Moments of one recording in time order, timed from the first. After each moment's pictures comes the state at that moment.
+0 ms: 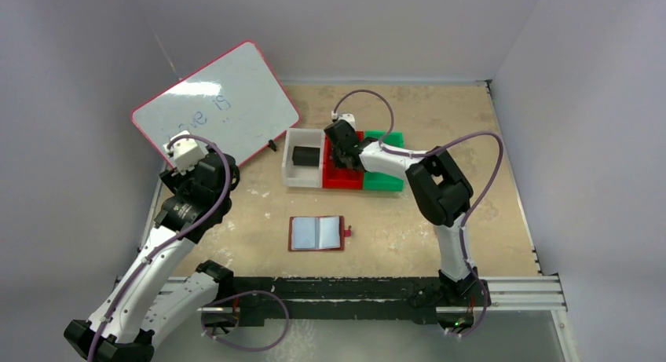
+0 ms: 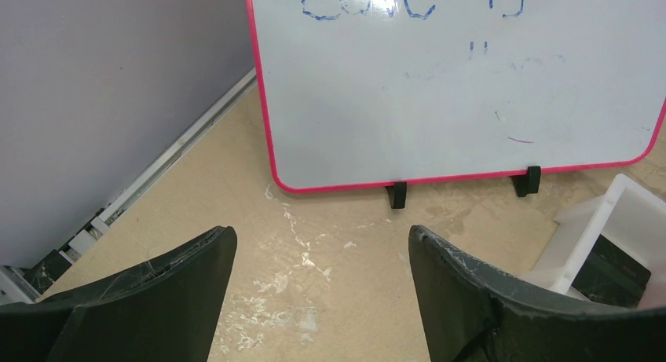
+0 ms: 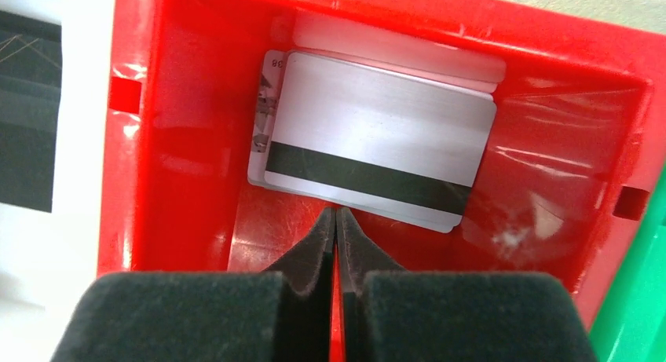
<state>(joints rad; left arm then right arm) -0.43 0.79 0.89 -0.76 -0.97 -0.64 0.68 2.08 1.43 -0.27 0.34 0.43</state>
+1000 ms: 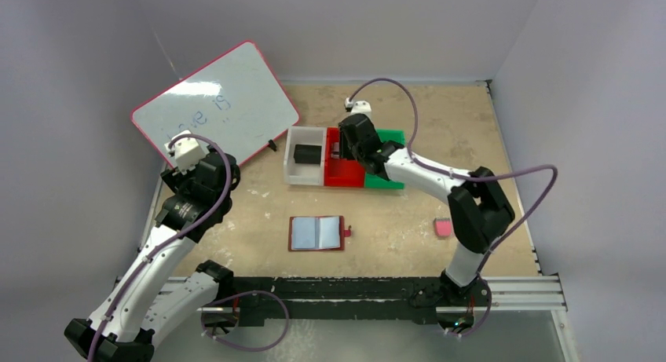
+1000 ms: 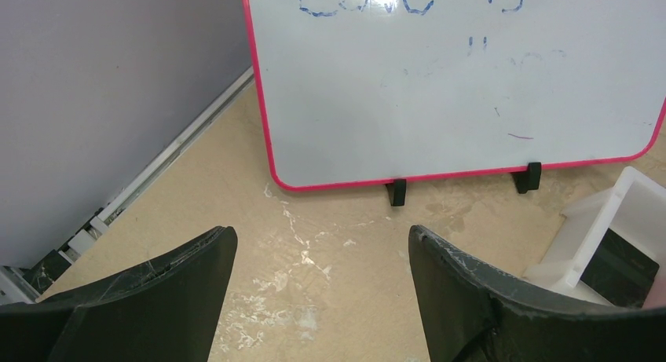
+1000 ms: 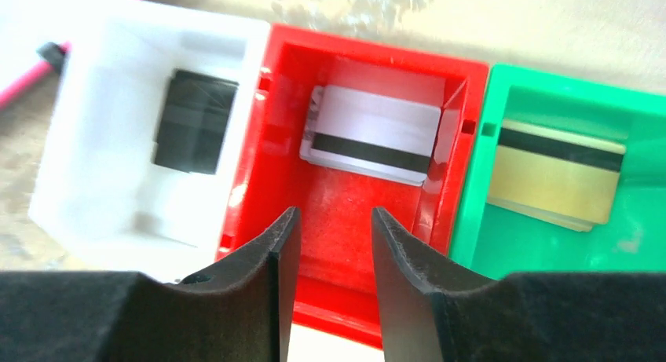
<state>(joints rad) -0.43 0.79 0.89 -0.76 -0.96 -0.64 0.69 1.79 1.25 -0.17 0.37 0.40</state>
